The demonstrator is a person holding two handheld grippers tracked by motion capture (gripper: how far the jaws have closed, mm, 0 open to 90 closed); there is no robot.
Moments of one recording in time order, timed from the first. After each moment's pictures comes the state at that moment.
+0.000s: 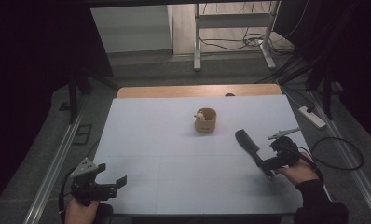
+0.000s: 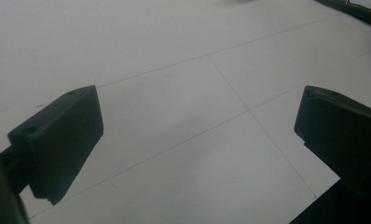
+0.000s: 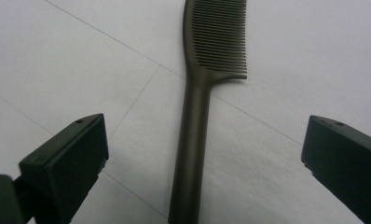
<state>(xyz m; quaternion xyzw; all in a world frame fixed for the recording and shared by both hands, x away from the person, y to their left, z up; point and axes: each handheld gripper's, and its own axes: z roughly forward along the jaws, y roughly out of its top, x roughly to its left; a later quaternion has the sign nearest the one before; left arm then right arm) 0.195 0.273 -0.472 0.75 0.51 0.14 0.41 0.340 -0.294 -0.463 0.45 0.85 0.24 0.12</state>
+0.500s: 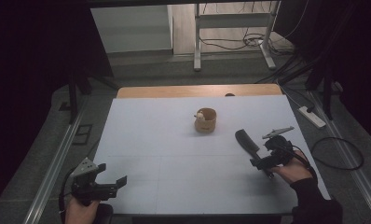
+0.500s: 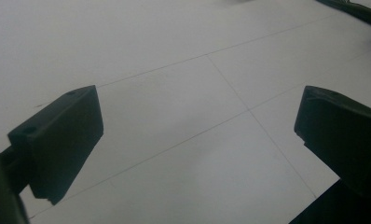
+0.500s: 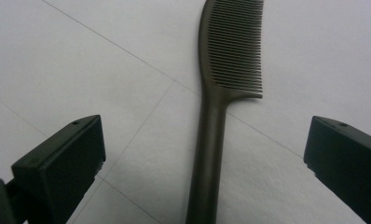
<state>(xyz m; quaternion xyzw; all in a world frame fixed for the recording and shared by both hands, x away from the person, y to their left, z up) 0.195 0.273 -0.472 0.75 0.51 0.14 0.41 0.343 -0.277 -0.463 0.43 0.86 0.24 0.13</state>
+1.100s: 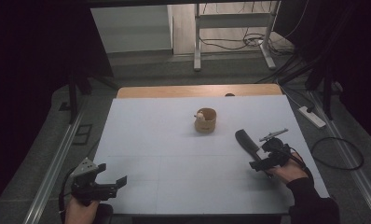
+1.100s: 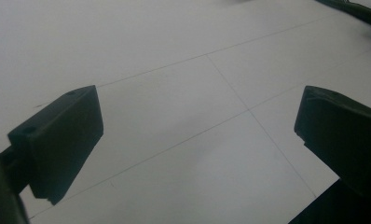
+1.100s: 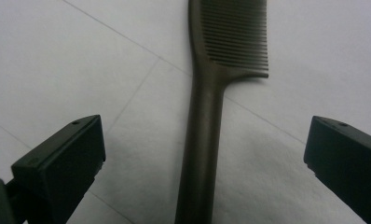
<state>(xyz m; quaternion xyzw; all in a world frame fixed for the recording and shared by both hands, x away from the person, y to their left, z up) 0.195 0.273 -0.472 0.75 0.50 0.14 0.41 0.351 -0.279 -0.487 0.44 0.87 0.20 0.12</state>
